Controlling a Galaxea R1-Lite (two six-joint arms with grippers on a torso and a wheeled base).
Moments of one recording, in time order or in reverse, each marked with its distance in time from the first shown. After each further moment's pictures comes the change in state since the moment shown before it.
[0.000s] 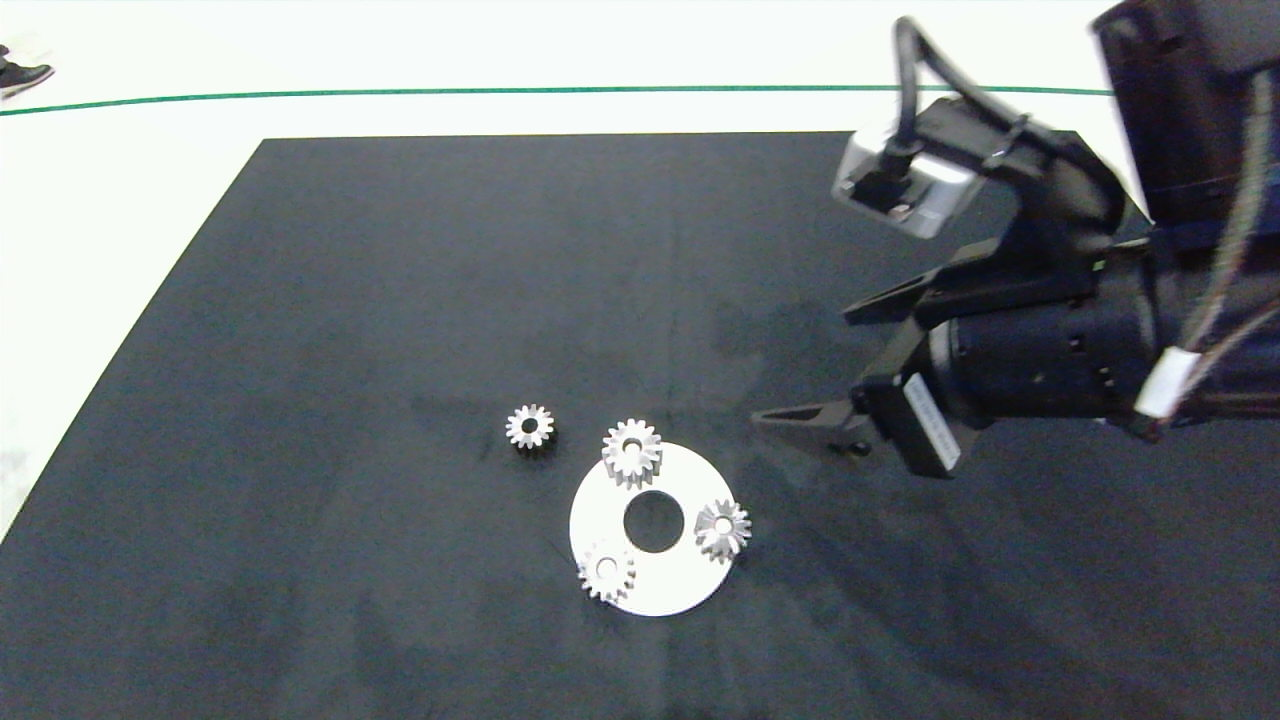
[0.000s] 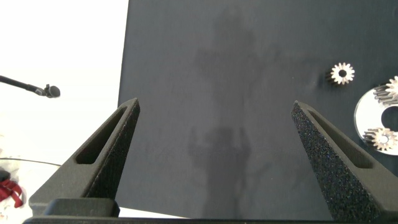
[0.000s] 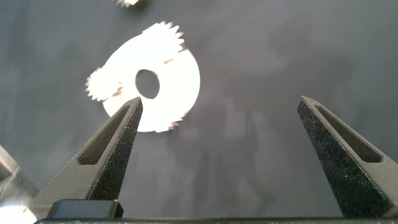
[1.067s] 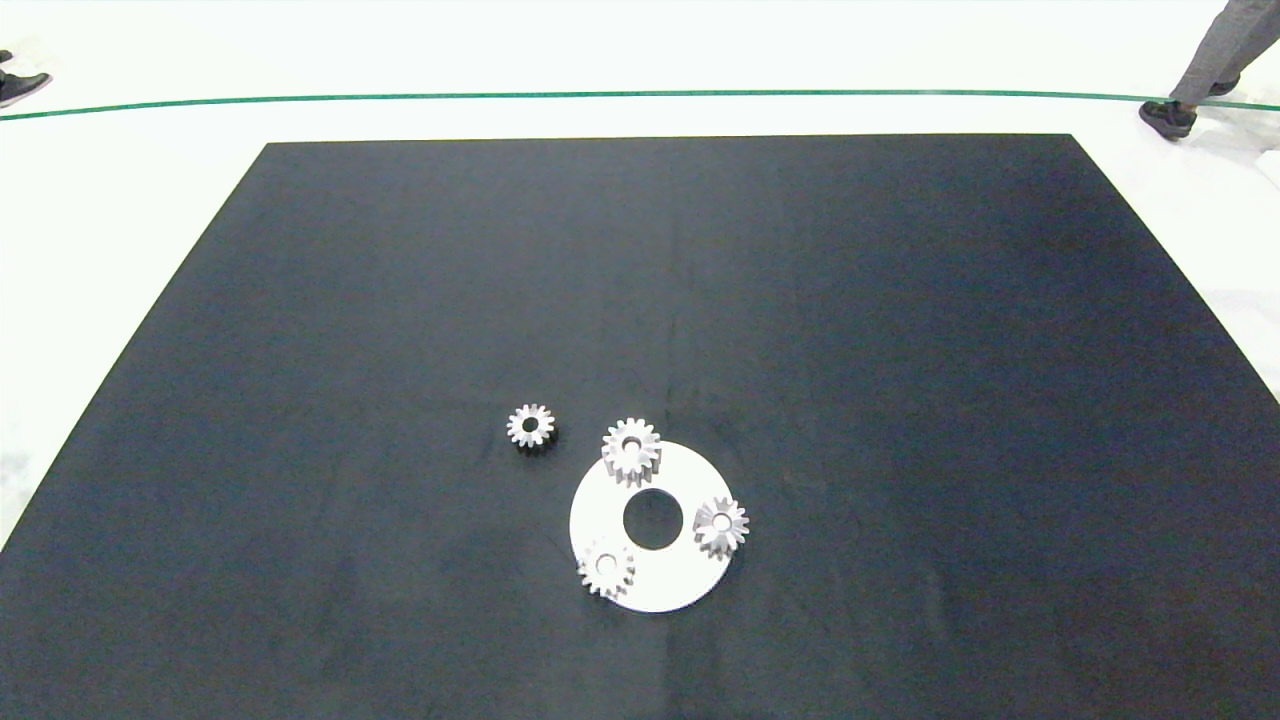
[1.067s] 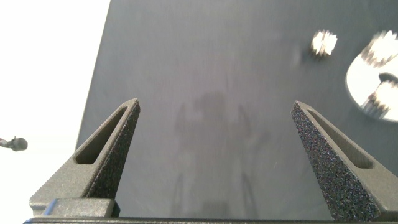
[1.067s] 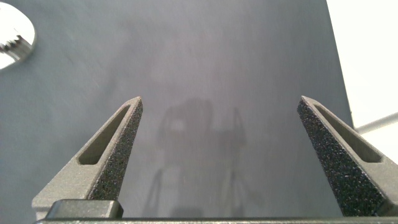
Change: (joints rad) left arm -0.059 -0.646 0.934 -0.596 -0.053 0.018; right arm -0.796 -1.385 1.190 -0.370 0.186 0.063
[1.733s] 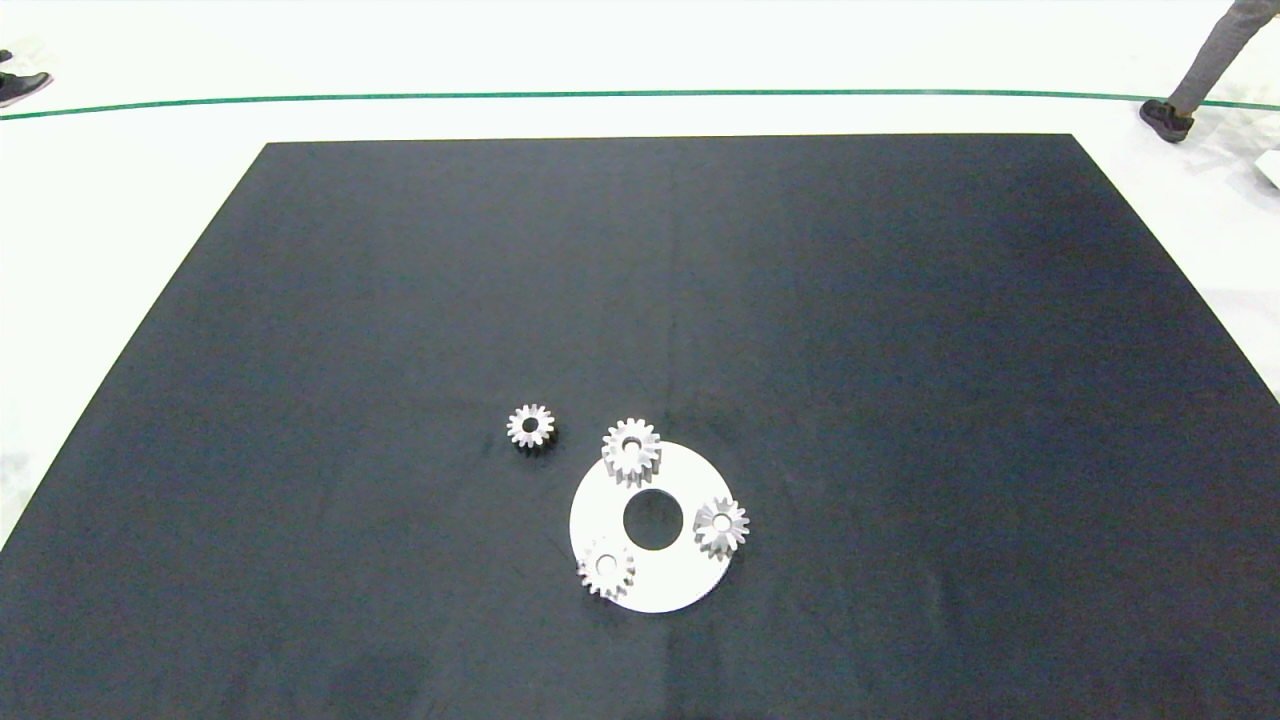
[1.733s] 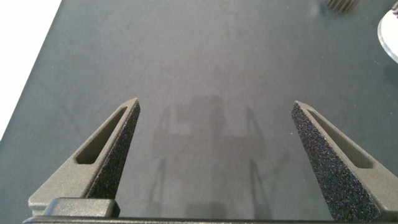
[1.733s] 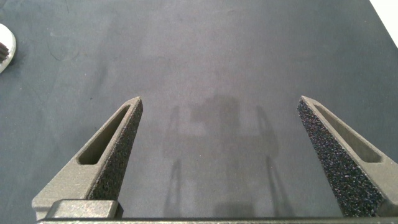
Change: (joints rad) left arm -0.006 -0.290 0.599 -0.345 -0.006 -0.055; right arm -0.020 -0.217 0.324 -0.115 -0.061 0.239
